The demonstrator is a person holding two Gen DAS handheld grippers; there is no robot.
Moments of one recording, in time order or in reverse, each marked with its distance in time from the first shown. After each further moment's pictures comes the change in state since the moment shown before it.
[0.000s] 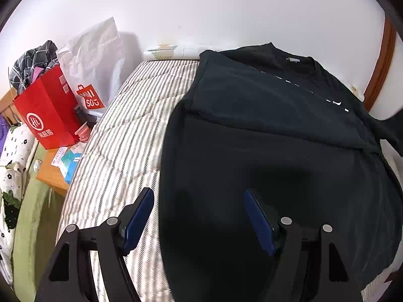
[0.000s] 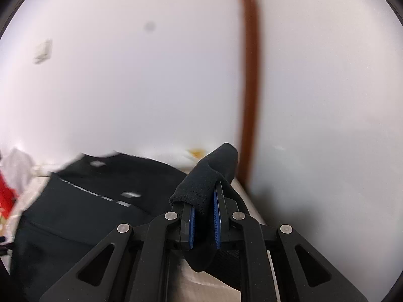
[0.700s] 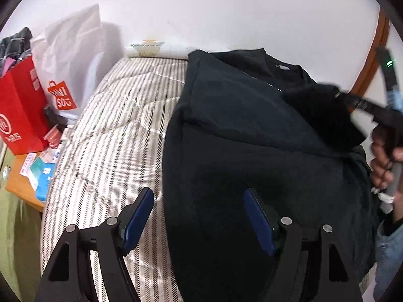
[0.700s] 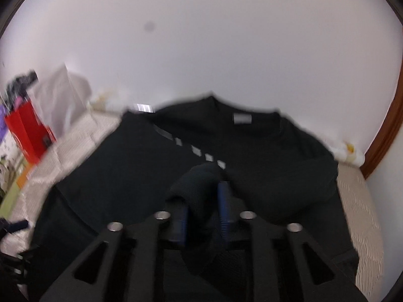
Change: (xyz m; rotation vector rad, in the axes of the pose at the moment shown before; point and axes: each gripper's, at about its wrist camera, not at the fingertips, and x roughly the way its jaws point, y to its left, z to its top) left arm 0.037 0.034 0.021 -0.004 0.005 -0.206; right arm 0.137 0.311 -0.063 -0.301 0.298 0.245
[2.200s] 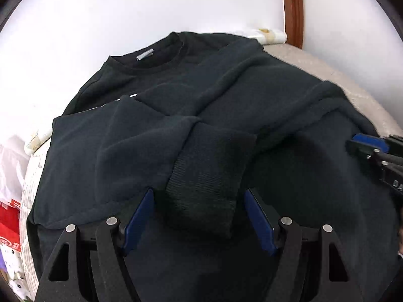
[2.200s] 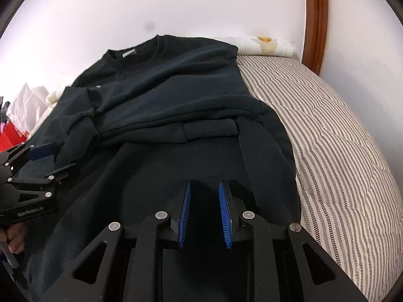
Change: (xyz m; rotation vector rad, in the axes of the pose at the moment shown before) left arm 0.094 -0.272 0.012 0.518 0.025 0.073; right arm -0.051 -0.192 -0.185 0.310 0.117 -0.013
